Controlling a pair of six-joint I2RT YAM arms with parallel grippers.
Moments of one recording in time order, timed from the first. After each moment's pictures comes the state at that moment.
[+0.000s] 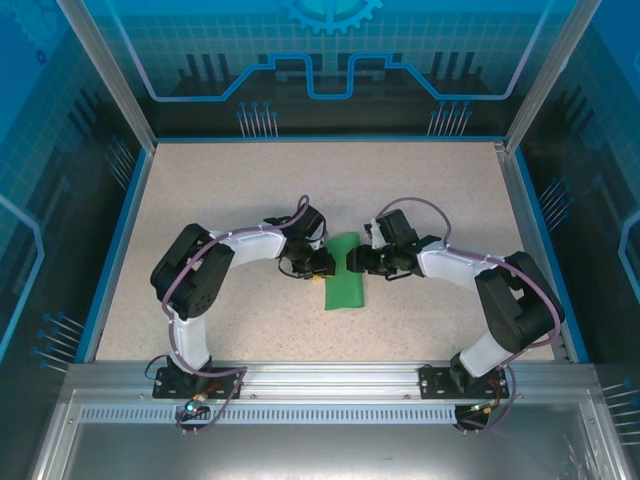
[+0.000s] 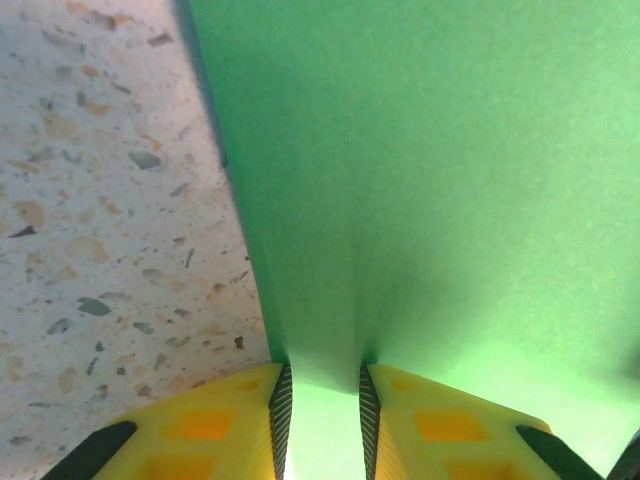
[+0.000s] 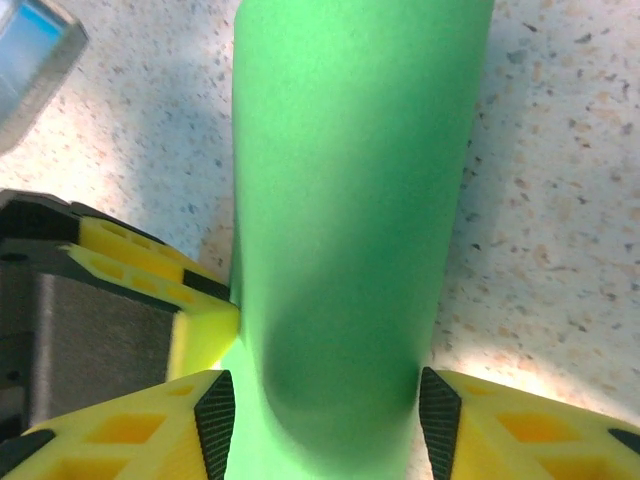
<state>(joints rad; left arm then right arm) -0.58 1.91 1.14 -0.45 0.42 -0.66 0.50 1.58 0.81 -0.23 -0.35 0.54</state>
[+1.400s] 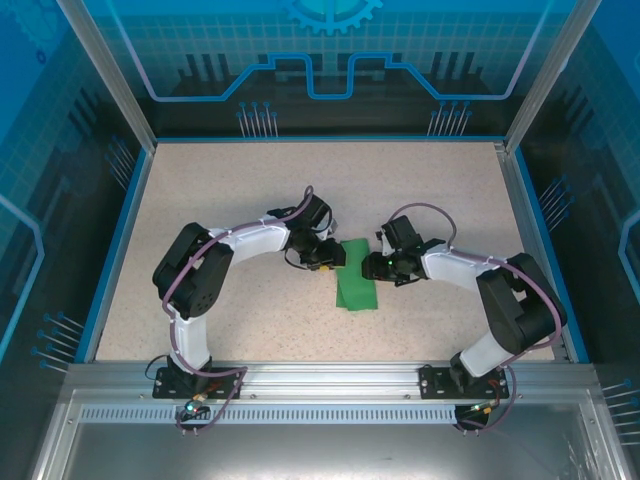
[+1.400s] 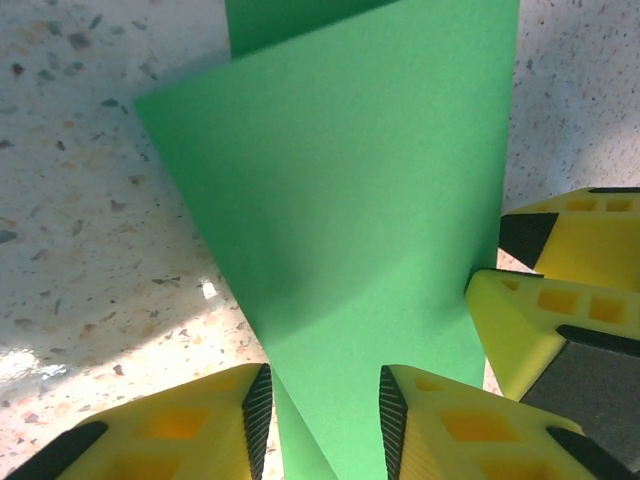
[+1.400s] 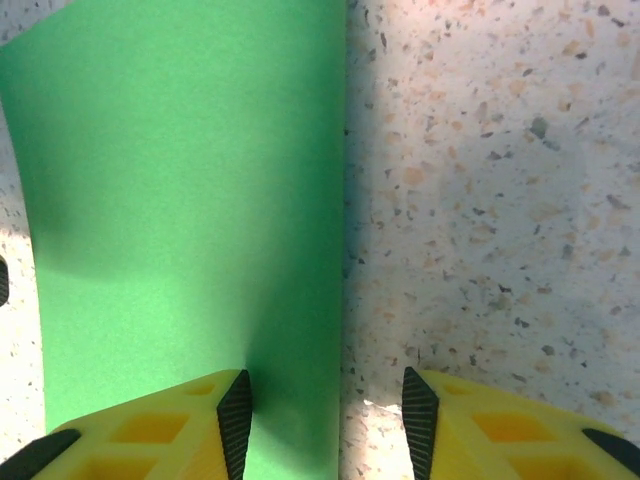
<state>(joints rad) -0.59 1.92 1.25 -0.49 0.47 -0.66 0.46 1.57 0.76 -0.30 -0.21 0.50</state>
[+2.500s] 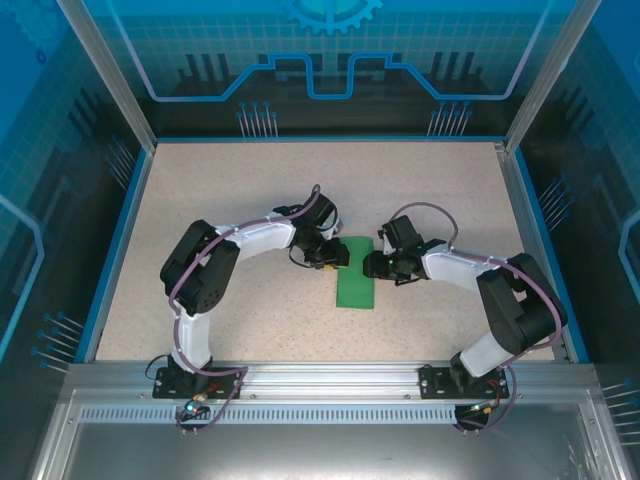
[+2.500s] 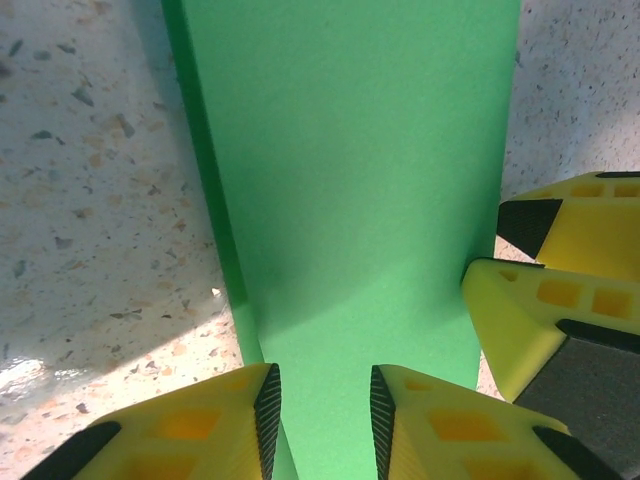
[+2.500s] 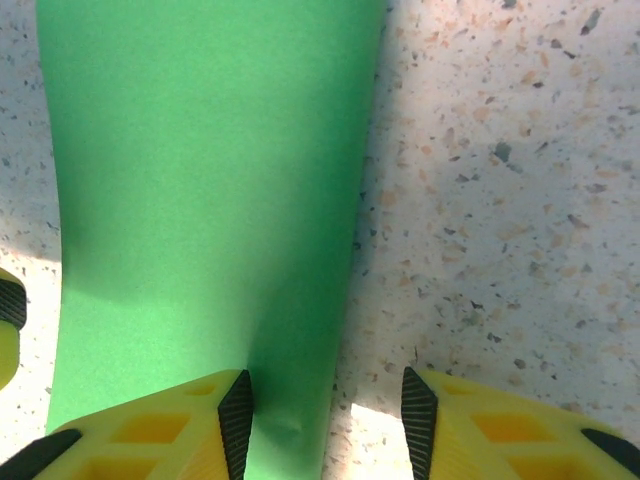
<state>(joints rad) -0.61 1.97 1.31 -0.53 0.48 -0.61 0.46 1.57 0.75 -0.29 -0.18 0.51</state>
